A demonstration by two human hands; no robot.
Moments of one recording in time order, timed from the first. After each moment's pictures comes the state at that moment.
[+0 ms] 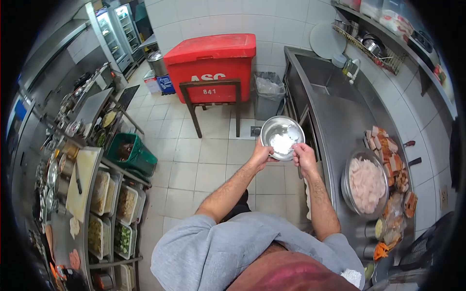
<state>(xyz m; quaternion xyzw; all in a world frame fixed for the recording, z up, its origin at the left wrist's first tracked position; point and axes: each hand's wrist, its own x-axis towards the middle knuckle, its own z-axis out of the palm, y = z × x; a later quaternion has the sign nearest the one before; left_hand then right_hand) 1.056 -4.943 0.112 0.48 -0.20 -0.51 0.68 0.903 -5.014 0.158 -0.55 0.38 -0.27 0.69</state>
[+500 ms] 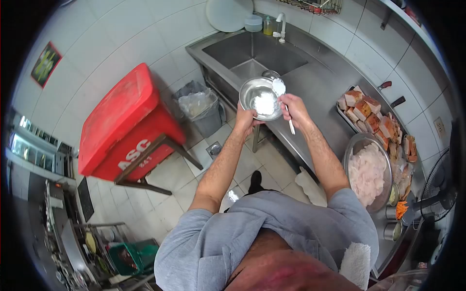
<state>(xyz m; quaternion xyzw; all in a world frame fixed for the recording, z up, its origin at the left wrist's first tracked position) 1.138 -5.368 0.135 0.39 -0.35 -0.64 0.57 0.962 -5.372 0.189 -0.42 0.45 -0.45 0.64</state>
